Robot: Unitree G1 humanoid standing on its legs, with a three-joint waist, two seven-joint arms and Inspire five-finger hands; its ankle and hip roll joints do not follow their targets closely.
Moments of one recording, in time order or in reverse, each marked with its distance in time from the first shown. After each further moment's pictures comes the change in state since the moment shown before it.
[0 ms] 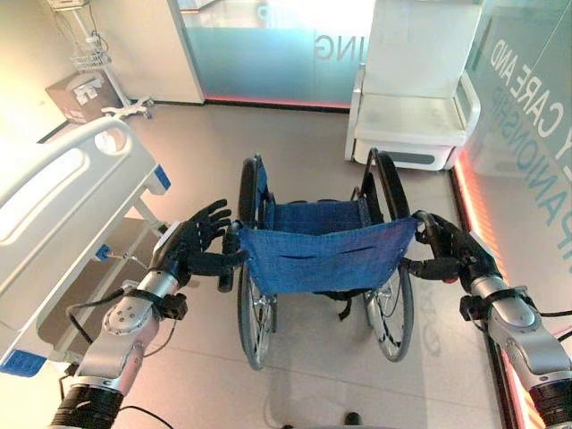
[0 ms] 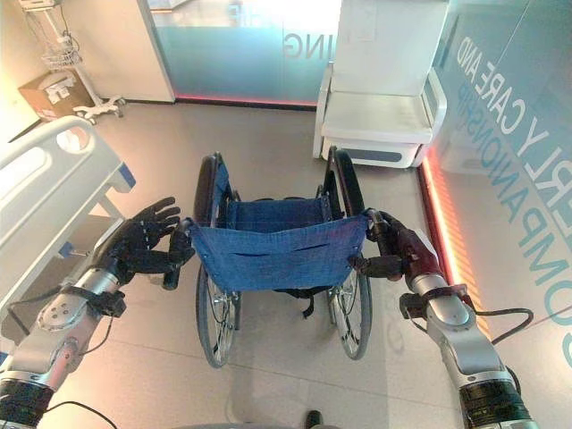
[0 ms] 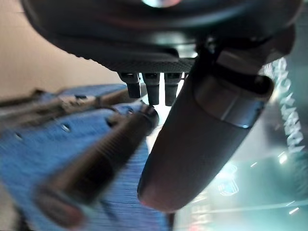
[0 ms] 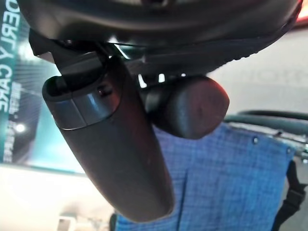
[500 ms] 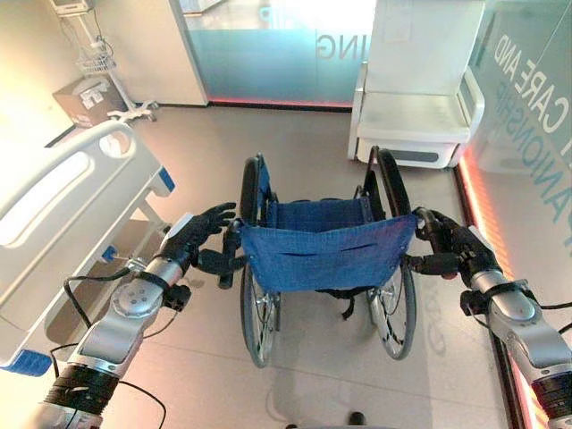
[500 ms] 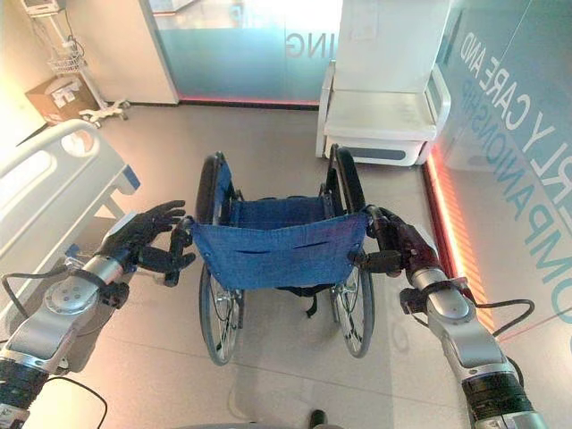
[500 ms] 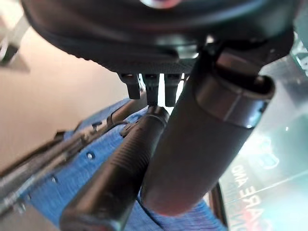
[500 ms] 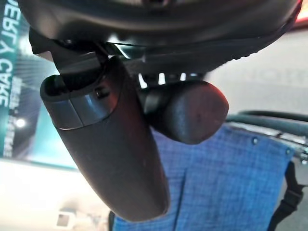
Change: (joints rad) left arm -0.132 0.029 -0.120 -0.028 0.295 0.116 0.086; right arm -0.047 -0.021 0.037 0.002 0.001 0.029 -0.014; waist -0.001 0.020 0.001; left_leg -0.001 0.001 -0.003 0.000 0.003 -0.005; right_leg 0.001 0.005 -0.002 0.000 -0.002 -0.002
